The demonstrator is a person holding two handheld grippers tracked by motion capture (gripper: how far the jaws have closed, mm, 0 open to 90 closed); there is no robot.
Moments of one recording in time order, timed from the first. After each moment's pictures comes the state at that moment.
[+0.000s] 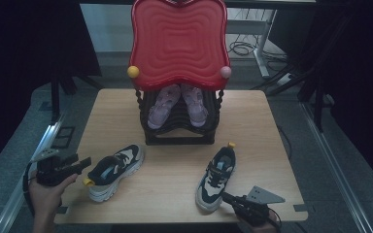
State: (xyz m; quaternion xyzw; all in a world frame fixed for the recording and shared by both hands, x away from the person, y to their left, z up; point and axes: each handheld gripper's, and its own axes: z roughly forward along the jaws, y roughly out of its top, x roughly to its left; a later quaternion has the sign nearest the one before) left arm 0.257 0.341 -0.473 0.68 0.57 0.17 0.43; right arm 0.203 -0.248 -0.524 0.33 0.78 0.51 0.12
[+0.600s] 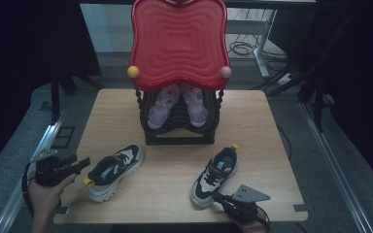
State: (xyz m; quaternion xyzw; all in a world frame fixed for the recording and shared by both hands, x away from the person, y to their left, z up) left arm 0.257 0.345 -0.474 0.67 0.57 0.17 0.43; right arm 0.209 -0.218 -0.527 0.32 0.80 0.49 0.13
